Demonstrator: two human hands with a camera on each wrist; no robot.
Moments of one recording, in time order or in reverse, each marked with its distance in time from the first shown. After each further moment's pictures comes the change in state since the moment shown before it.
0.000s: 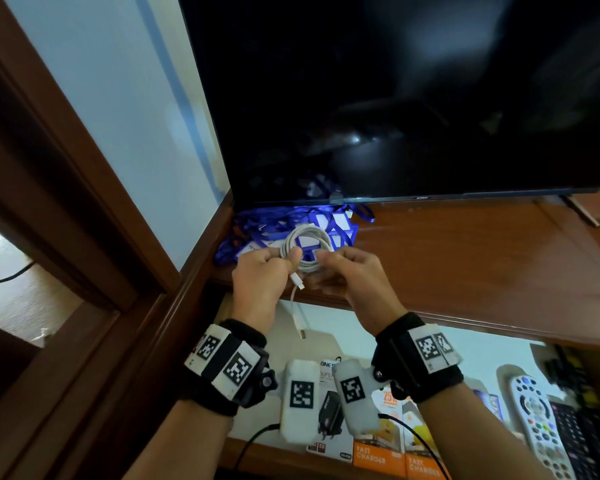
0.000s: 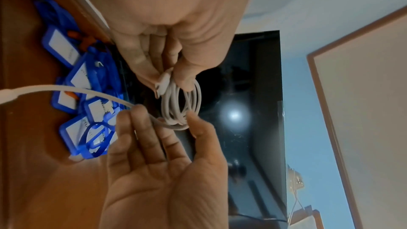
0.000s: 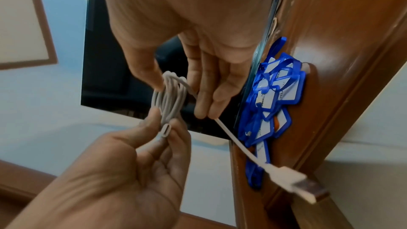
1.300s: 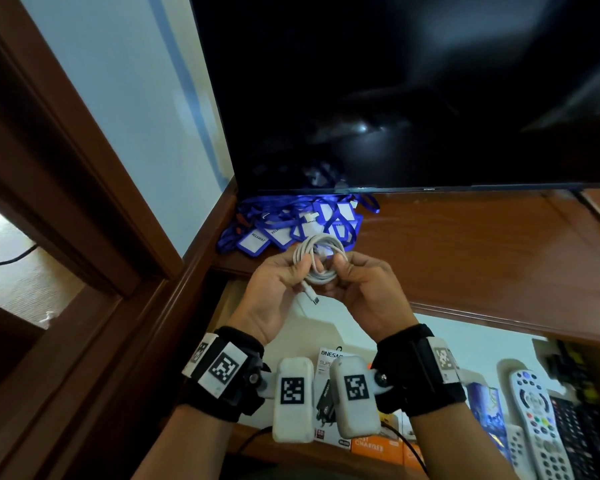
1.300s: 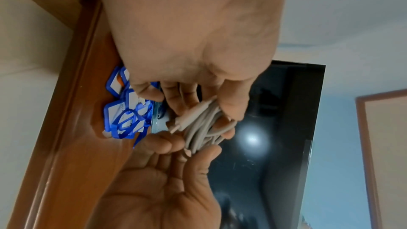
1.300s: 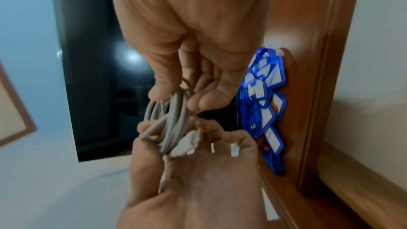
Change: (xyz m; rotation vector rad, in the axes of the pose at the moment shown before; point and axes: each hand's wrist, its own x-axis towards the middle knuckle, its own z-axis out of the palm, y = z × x) left_hand -0.025 -0.011 -0.002 -0.505 -0.473 -0.033; right_hand -0.007 0.021 -0.008 0.262 -0.020 0.049
